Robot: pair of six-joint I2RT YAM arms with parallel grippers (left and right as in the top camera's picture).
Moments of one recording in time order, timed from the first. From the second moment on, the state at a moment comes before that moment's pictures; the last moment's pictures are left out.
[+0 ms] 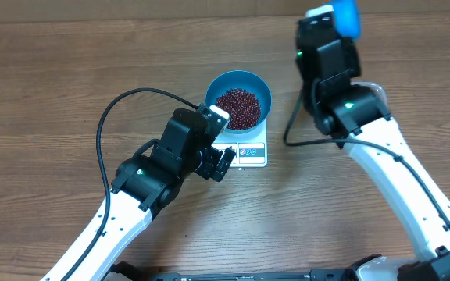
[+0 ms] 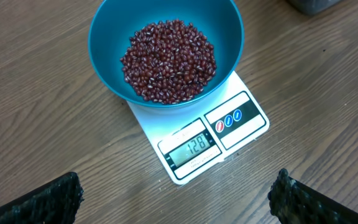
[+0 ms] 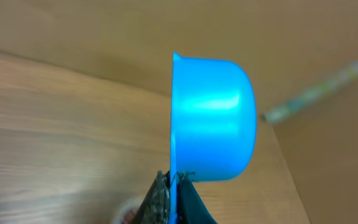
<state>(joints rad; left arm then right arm) -0.55 1.22 0.99 -0.61 -0.03 0.02 0.39 1.54 1.44 -0.53 0.70 -0.12</state>
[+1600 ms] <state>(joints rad) -0.55 1.22 0.99 -0.61 -0.03 0.02 0.18 1.57 1.25 -0.74 0.45 0.30</state>
